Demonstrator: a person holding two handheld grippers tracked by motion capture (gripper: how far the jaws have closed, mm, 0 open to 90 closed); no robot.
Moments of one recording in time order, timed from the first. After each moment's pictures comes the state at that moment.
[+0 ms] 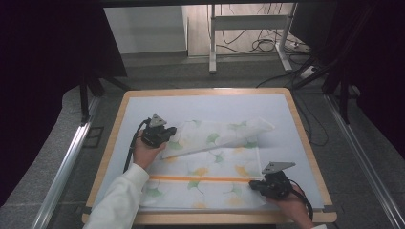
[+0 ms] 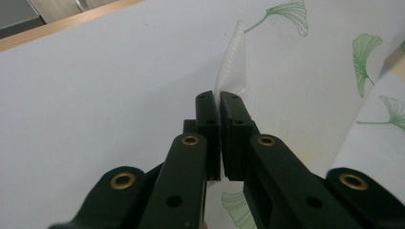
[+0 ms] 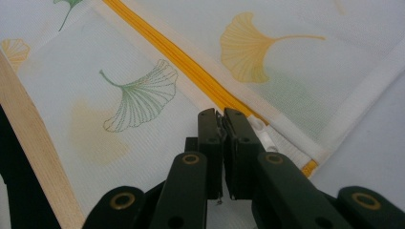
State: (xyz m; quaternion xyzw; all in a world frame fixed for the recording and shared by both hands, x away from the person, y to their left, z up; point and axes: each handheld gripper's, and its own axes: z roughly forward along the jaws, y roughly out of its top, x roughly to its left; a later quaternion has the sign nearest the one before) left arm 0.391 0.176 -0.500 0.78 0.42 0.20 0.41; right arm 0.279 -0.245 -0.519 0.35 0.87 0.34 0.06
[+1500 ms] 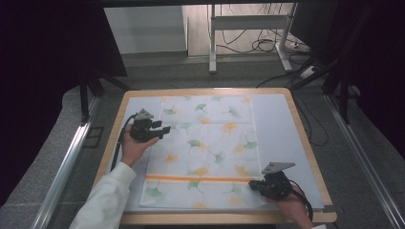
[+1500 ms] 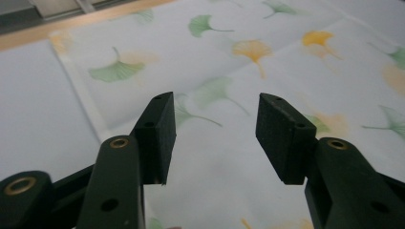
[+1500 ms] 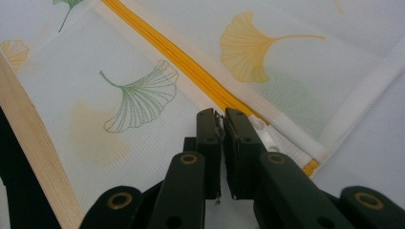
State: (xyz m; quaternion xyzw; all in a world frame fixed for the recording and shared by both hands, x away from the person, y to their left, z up) left arm 0.392 0.212 -0.495 0.77 0.43 0.15 0.44; right arm 0.278 -0.244 -0.519 0.35 0.87 0.34 0.06
